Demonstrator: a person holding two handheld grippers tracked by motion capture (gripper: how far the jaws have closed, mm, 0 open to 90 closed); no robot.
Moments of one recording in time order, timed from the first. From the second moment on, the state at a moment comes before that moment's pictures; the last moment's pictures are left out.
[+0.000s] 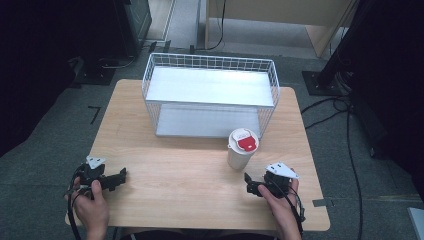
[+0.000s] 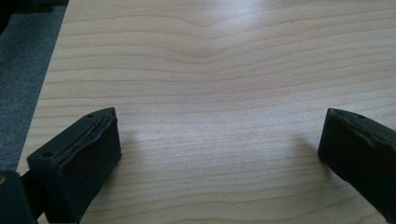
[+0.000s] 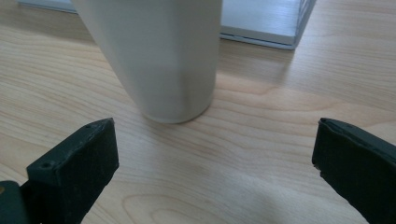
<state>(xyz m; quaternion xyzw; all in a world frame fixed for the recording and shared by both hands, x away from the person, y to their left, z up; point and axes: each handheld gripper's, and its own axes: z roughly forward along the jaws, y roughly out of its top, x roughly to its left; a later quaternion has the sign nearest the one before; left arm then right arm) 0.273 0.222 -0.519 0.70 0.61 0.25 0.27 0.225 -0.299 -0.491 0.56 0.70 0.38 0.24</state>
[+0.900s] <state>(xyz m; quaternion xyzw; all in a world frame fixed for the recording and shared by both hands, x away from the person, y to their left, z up) 0.273 0.223 -0.519 0.70 0.61 0.25 0.27 0.255 -0.260 -0.484 0.54 0.67 0.44 0.24</state>
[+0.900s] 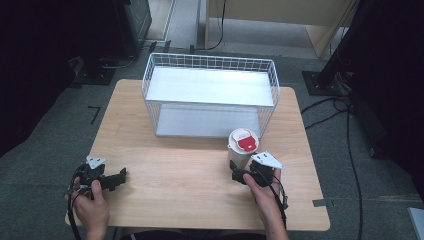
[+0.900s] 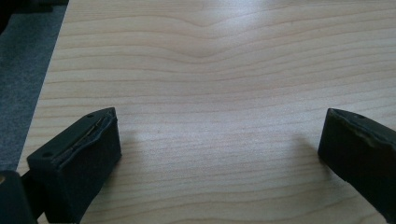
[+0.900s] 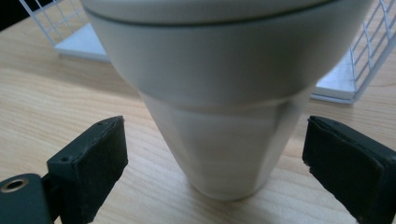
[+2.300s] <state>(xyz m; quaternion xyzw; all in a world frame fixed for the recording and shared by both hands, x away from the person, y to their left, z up) 0.273 0.223 -0.519 0.70 0.61 0.25 0.27 0.282 -0.244 -0.496 0.54 0.61 0.49 0.31</state>
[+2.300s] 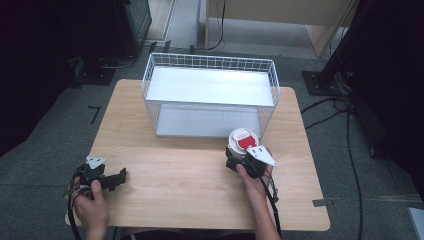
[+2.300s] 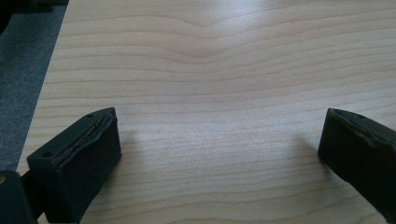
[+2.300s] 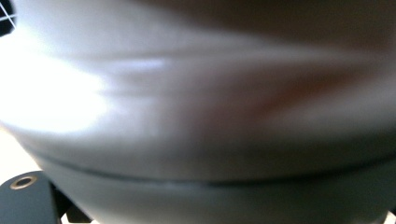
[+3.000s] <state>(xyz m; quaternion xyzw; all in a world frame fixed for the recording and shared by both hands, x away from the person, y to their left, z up) 0.273 0.223 -0.519 0.70 0.61 0.25 0.27 0.275 -0.239 -0.475 0.51 0.60 0.53 0.32</state>
